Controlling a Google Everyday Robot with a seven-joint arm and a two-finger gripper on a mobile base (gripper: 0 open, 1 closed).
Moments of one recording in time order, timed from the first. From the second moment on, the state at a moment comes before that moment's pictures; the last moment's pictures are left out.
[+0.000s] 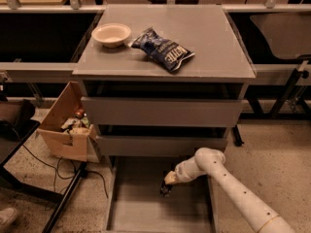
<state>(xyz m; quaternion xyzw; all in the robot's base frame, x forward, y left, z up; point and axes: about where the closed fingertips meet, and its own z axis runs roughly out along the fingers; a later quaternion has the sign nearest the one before) 0.576 -0.073 0.303 -0.12 0.94 0.32 0.07</state>
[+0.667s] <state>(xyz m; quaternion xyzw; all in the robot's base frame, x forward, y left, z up) 0.581 -0.084 0.278 -0.10 0.94 0.31 0.05</state>
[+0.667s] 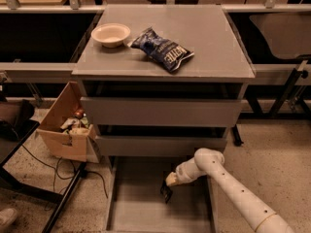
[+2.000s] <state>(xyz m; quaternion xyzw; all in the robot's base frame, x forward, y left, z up) 0.577 -0.076 0.275 -0.12 0.94 0.32 0.05</state>
